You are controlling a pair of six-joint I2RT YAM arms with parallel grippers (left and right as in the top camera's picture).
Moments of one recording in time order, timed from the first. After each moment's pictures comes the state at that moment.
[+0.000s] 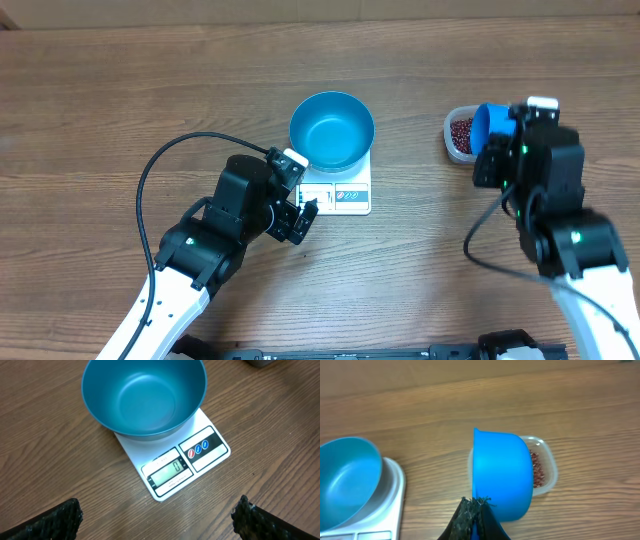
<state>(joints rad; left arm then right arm) -0.48 1.10 0.86 -0.55 0.07 0.08 0.14 1.08 1.08 -0.68 0.19 0.18</state>
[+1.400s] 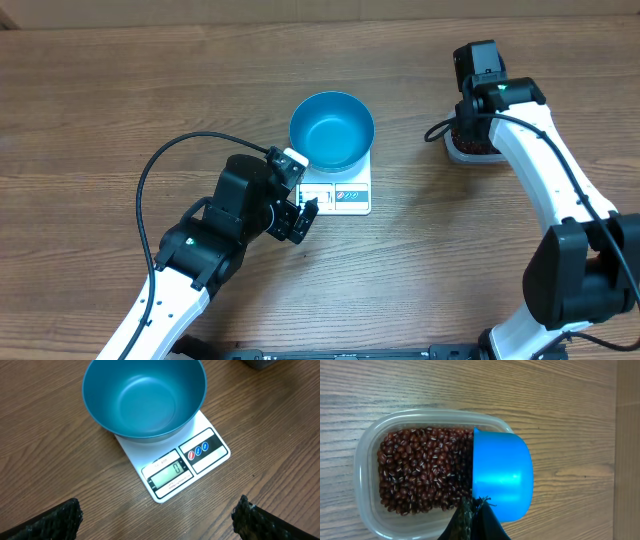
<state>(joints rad) -0.48 1.10 0.86 -0.54 0.07 0.08 0.14 1.81 1.49 -0.90 0.52 -0.03</state>
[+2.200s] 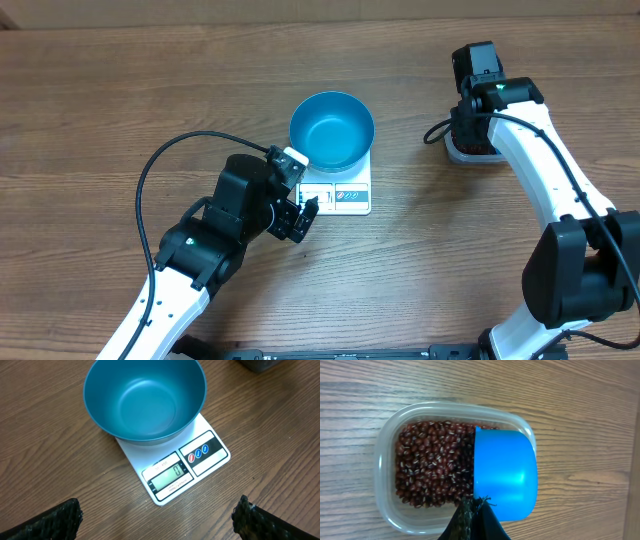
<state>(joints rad) -0.48 1.10 0.86 -0.53 0.07 0.08 0.14 1.82 1.49 -0.92 0.45 -0.06</state>
